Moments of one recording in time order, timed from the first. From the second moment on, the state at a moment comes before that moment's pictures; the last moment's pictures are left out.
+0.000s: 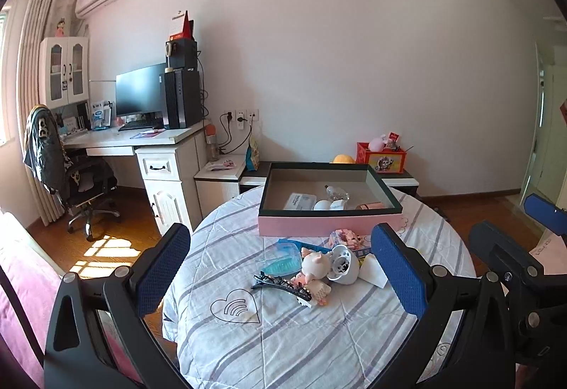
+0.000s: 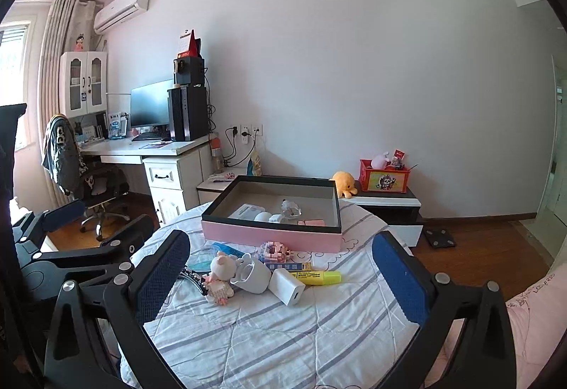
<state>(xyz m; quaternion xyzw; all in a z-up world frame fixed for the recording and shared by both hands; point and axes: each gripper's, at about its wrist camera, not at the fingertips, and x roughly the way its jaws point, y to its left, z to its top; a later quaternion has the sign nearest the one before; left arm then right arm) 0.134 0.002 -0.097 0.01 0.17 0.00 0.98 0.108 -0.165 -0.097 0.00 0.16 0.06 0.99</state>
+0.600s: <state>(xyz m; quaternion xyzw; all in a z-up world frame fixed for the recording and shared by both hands) 0.086 -0.001 -0.070 0.01 0.12 0.01 0.99 0.057 -0.163 -0.075 0.00 0.11 0.05 0.99</state>
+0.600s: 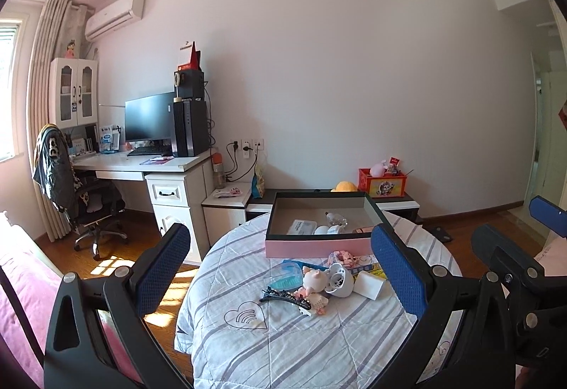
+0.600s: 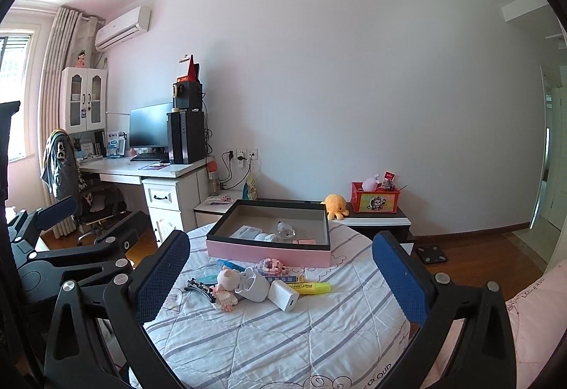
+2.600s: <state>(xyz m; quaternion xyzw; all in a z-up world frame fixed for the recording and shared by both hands) 0.252 0.064 -0.252 -0.03 0.41 -0.03 0.91 0.238 -0.214 -0.251 0.04 0.36 0.02 0.93</state>
